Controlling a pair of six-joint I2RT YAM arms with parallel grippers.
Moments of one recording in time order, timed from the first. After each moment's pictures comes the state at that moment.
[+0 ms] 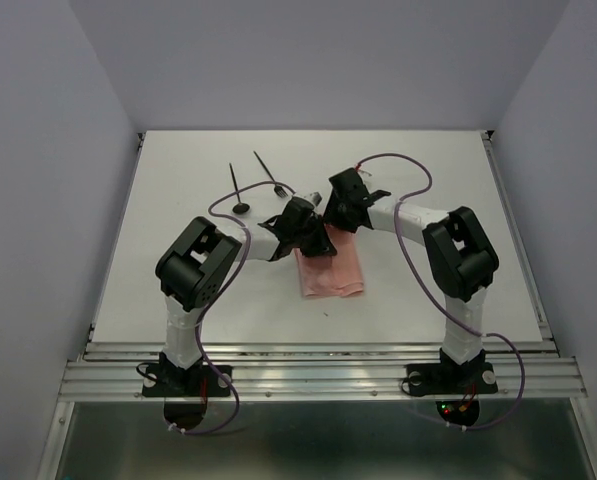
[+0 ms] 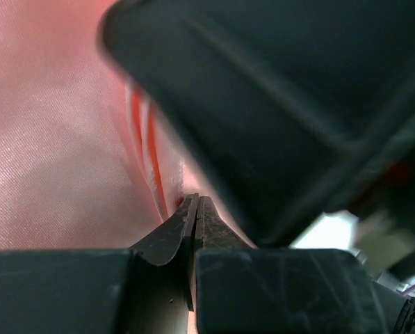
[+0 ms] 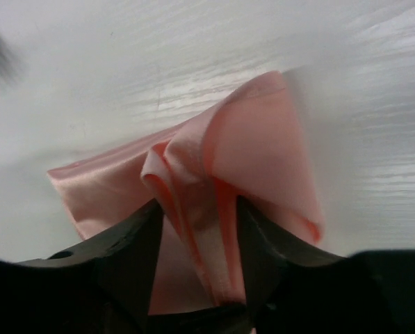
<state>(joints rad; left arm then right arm) -0.68 1.97 1.07 0.17 0.27 -0.78 0.55 2.01 1.38 -0.29 0.18 0.83</state>
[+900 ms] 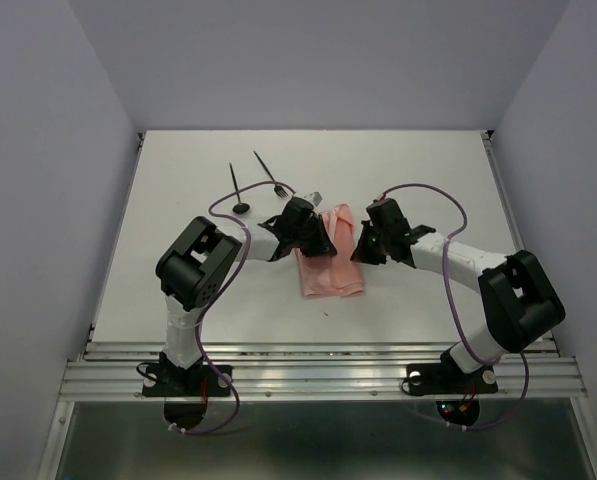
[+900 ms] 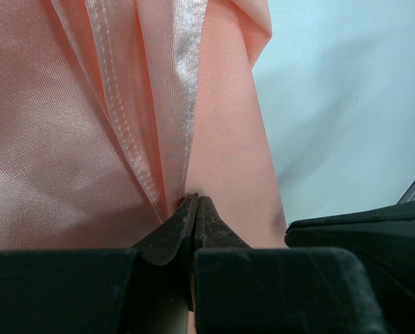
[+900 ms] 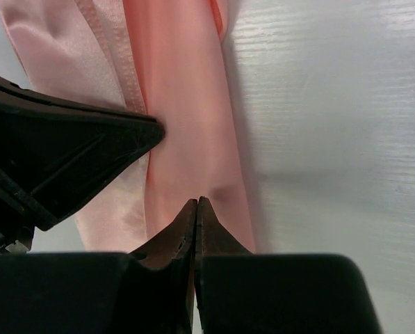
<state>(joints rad) -0.68 1.97 1.06 0.19 0.28 -0.78 0.51 1.53 0.87 -0.25 -0.01 0.72</state>
